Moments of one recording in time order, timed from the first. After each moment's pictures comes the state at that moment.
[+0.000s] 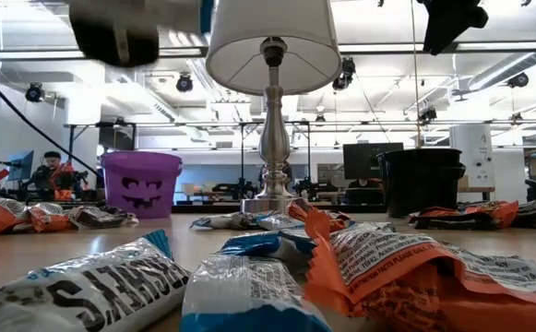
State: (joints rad) left arm -0.46 1.55 1.16 -0.43 0.06 -0.90; right arm -0.58 1.12 1.53 -1.40 0.16 0.17
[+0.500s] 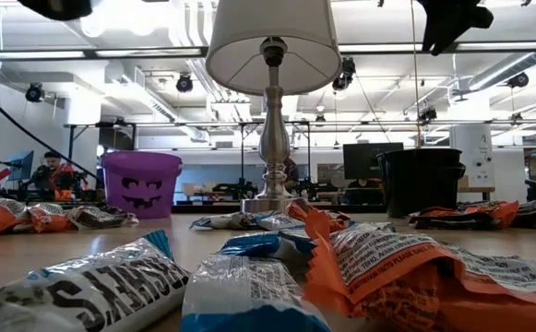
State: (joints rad) left arm -0.54 1.28 1.16 -0.80 0.02 -0.90; right arm -0.58 1.12 1.53 -1.40 0.16 0.32
